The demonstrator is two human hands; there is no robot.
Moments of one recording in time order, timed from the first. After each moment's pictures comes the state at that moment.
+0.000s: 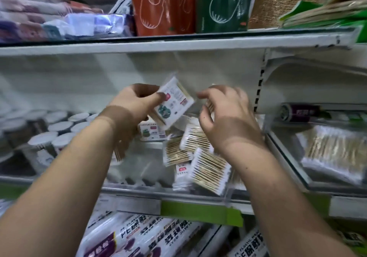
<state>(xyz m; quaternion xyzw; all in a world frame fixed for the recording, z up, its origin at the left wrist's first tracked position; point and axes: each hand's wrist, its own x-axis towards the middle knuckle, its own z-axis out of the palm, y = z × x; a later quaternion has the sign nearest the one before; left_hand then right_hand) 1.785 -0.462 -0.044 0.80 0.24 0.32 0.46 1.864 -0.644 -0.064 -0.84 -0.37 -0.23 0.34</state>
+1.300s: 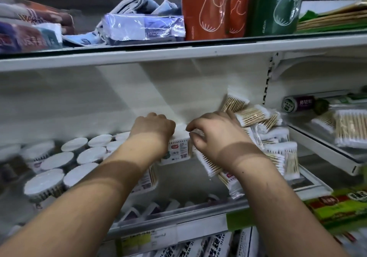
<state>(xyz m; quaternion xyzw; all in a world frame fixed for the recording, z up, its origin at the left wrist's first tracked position) 1.793 -0.374 -0.064 0.98 0.11 0.04 -0.15 1.814 -0.530 -0.077 -0.92 -0.32 -0.17 0.16</state>
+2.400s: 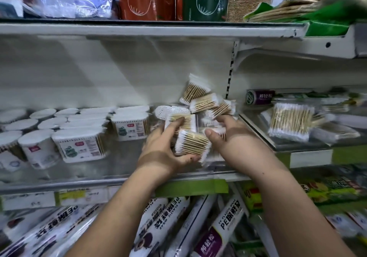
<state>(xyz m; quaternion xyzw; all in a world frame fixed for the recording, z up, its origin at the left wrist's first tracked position) 1.781 -0.519 -0.154 0.92 0.12 0.19 0.30 1.839 -0.694 -0.108 -0.94 -0.21 -0.01 0.28</state>
